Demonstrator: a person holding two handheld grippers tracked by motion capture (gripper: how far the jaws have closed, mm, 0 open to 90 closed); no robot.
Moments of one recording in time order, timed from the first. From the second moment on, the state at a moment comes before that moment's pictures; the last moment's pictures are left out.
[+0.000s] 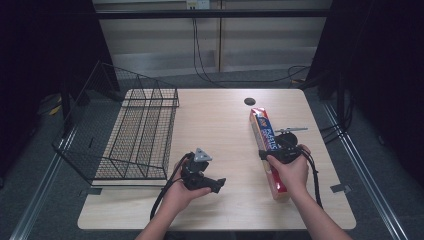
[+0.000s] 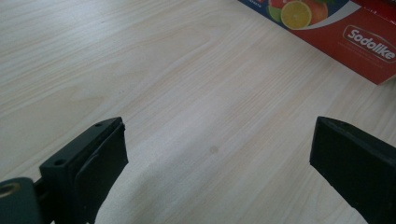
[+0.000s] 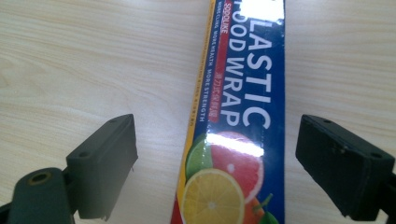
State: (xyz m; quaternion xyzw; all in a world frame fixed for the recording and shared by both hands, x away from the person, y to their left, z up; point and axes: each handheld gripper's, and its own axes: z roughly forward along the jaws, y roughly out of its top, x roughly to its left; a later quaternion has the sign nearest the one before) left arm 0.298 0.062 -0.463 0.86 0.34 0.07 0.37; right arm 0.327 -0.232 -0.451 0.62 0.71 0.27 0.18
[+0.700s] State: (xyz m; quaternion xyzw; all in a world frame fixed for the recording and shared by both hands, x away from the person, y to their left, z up) left arm 0.299 0.058 -0.466 0.86 0.33 0.06 0.37; right arm 0.341 -0.230 -0.463 0.64 0.71 0.23 0.19
